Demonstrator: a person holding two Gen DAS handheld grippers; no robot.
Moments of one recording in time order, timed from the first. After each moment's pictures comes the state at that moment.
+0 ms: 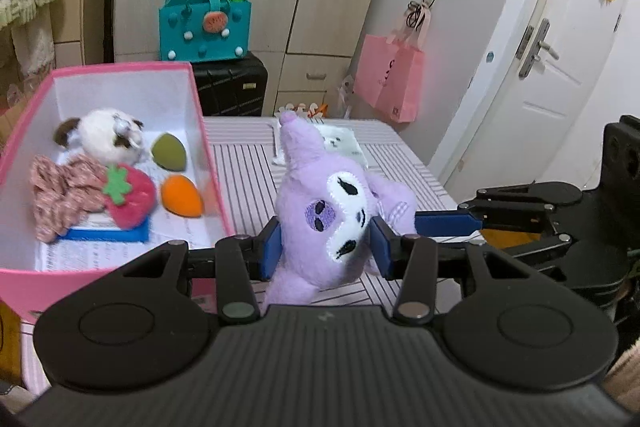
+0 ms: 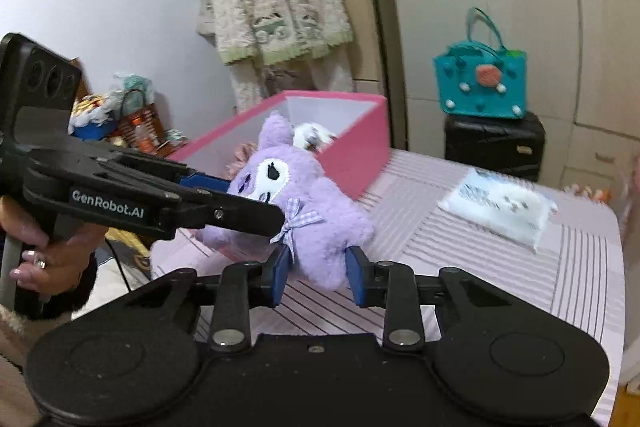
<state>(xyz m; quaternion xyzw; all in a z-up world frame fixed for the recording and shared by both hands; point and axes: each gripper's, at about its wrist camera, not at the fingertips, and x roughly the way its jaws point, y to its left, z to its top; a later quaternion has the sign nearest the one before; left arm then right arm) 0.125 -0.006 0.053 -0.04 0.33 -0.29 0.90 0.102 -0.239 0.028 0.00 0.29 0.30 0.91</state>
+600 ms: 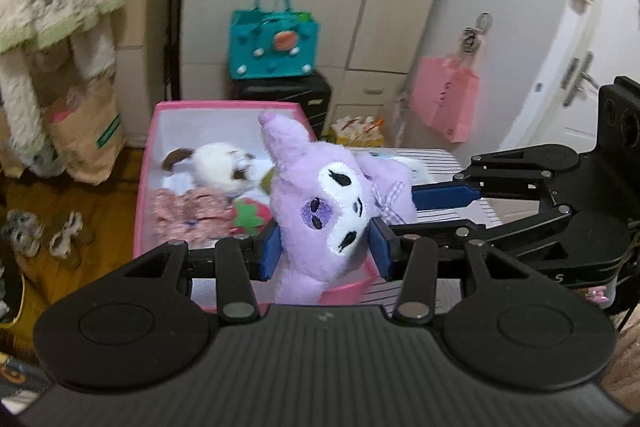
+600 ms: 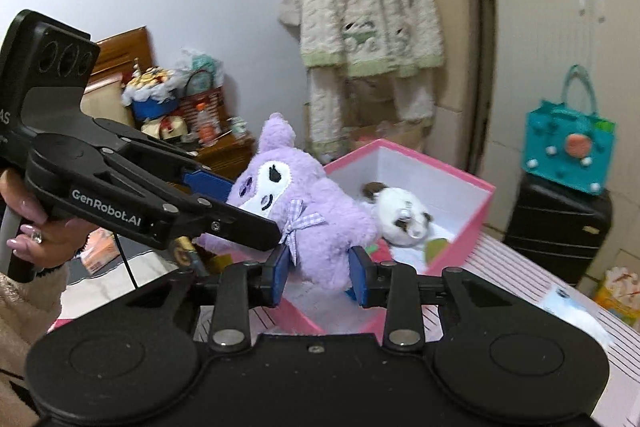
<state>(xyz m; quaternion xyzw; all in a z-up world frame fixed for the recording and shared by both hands) 0.149 0.094 0.109 -0.05 0.35 -0.22 0.91 0.165 -0.140 0.089 -0.06 0.28 0.40 0.87</state>
